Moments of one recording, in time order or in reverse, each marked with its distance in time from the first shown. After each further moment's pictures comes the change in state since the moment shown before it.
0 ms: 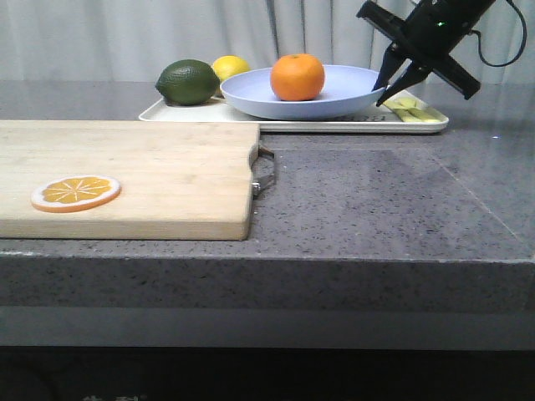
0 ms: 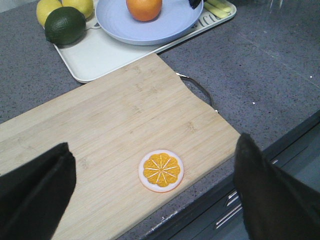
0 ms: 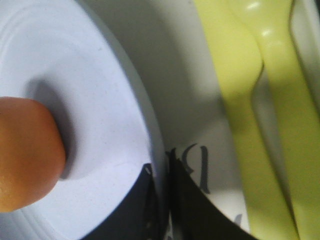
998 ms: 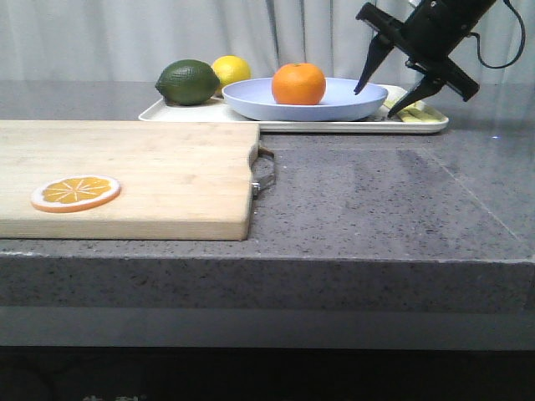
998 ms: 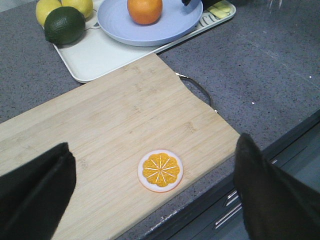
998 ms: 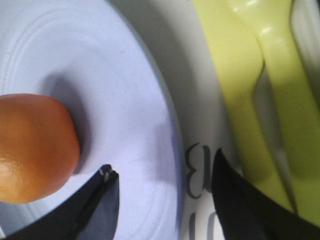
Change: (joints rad) left arm 0.000 0.000 0.000 -0.002 0.000 0.000; right arm 0.000 0.001 -0.007 0.003 0.002 0.009
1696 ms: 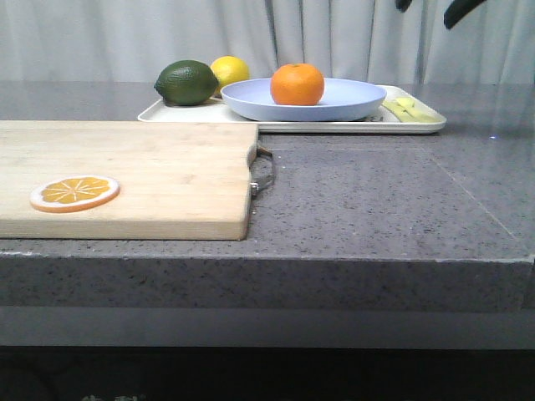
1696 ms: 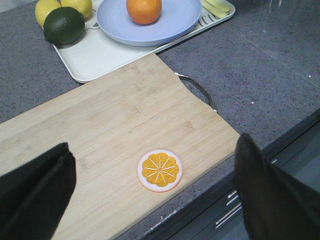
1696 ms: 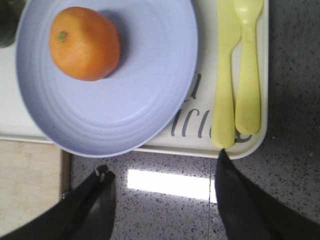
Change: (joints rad) left arm 0.000 0.000 0.000 0.002 0.002 0.000; right arm 0.021 -0.310 0.008 -0.190 0.252 -0.224
